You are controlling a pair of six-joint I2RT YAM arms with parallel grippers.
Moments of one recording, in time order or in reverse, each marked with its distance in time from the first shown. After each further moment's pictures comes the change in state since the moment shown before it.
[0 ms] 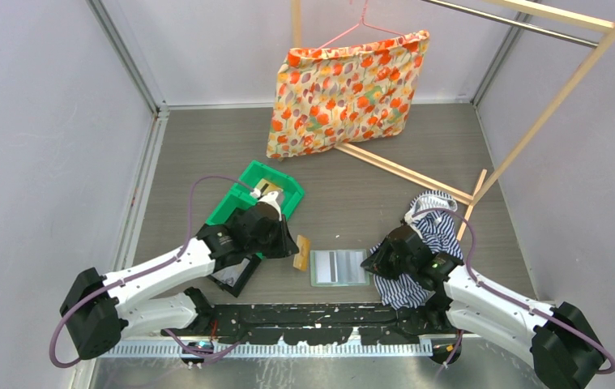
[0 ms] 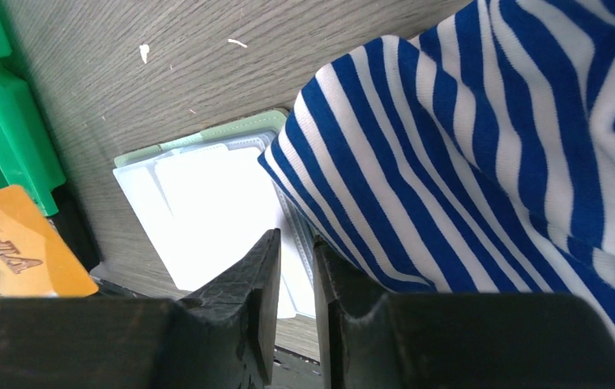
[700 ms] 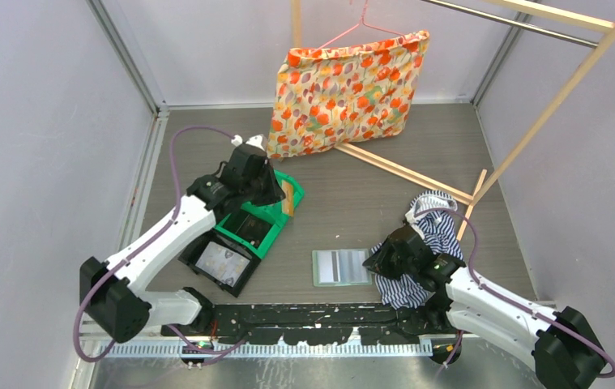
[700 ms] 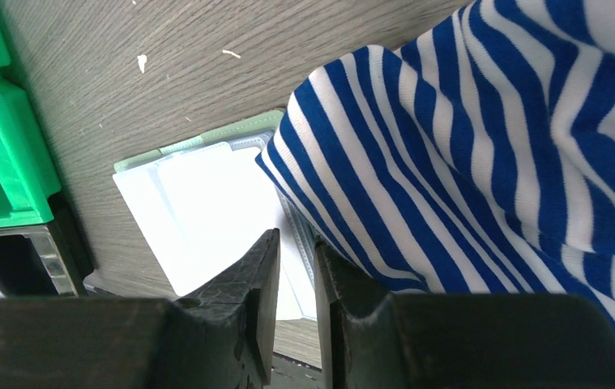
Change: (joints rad) left arm 0.256 0.152 0.423 -0.234 -0.044 0.143; right arm 0.000 -0.037 -0.002 -0.021 0.024 -0.009
